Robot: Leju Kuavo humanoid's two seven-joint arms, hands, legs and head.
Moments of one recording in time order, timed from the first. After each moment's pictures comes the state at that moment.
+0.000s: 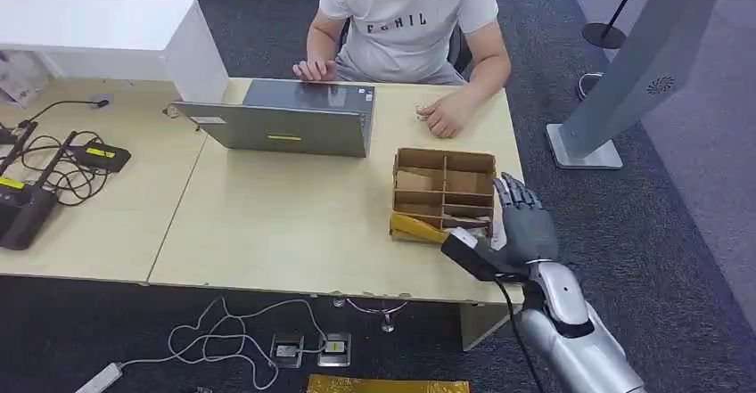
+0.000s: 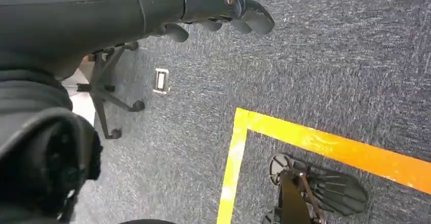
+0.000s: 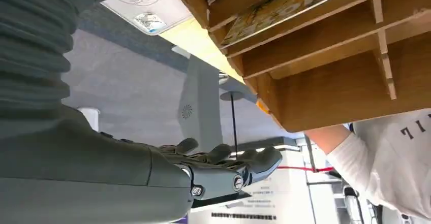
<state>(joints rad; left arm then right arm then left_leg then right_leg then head) -0.16 0.13 -1.21 -0.17 1.23 0.29 0.05 -0.33 -0.29 0.54 -1.29 0.99 -0.25 0.19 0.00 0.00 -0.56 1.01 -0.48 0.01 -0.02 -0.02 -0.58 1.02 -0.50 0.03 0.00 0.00</state>
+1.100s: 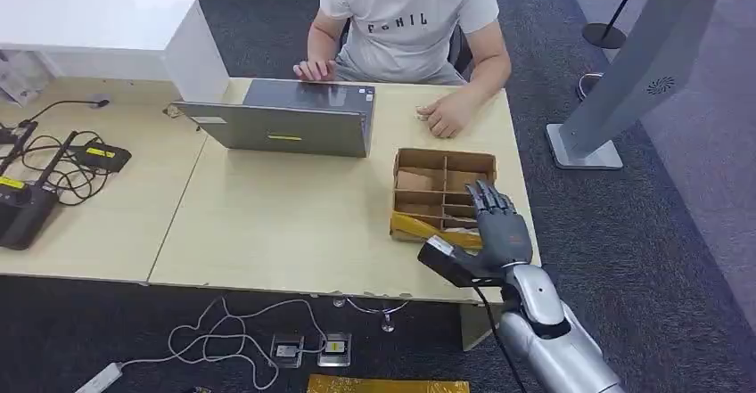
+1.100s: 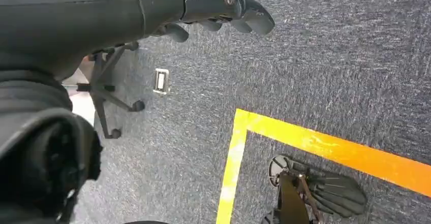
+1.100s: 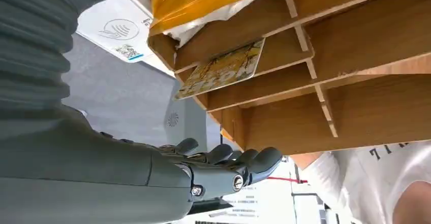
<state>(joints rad) -0.16 0.13 -1.21 -0.17 1.23 0.29 0.05 -0.34 -0.23 0.58 -1.25 1.03 -0.22 0.19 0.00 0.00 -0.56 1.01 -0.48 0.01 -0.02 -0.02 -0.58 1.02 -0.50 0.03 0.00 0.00</state>
